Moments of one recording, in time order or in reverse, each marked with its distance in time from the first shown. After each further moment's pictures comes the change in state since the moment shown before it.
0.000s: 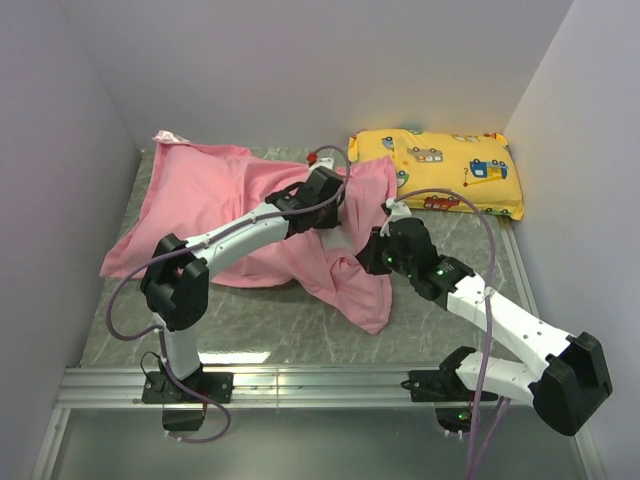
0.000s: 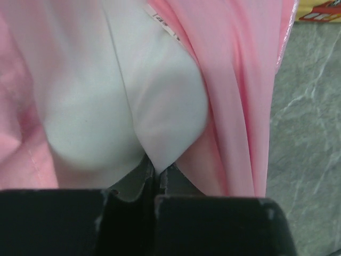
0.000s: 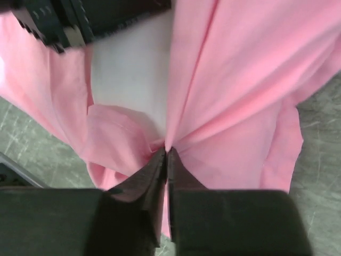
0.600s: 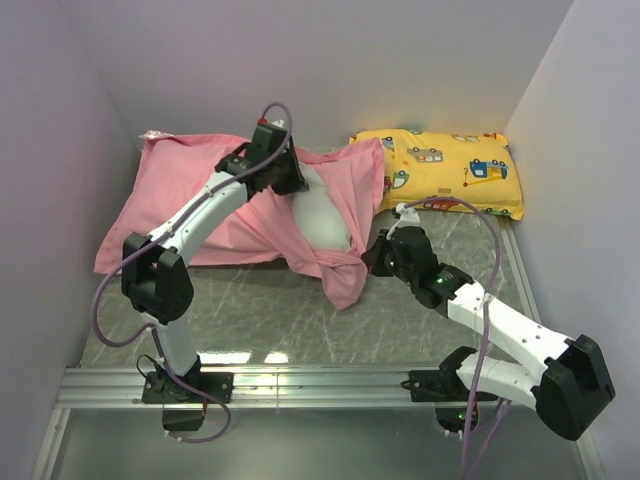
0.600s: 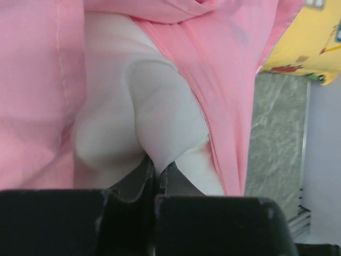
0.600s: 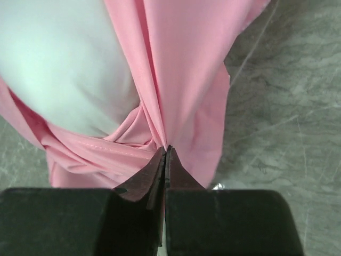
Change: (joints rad) left arm 0.282 -0.042 0.133 -0.119 0.299 -0.037; right arm 0.002 -0.032 -0.094 0.070 0.126 0.070
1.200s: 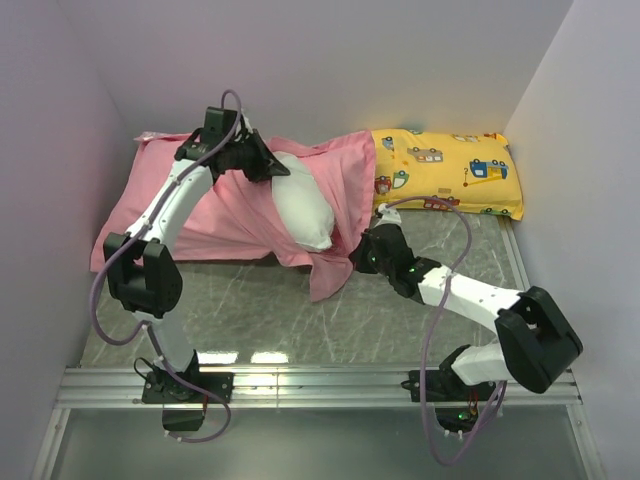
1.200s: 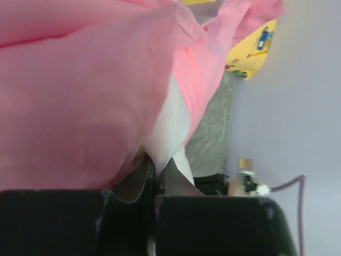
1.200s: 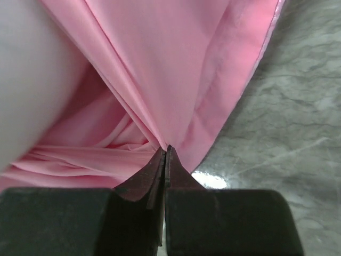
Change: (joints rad) left arm 0.241 0.000 0.060 -0.037 0.413 -0.121; right arm 0.005 0.278 -0.003 0.223 0.026 0.050
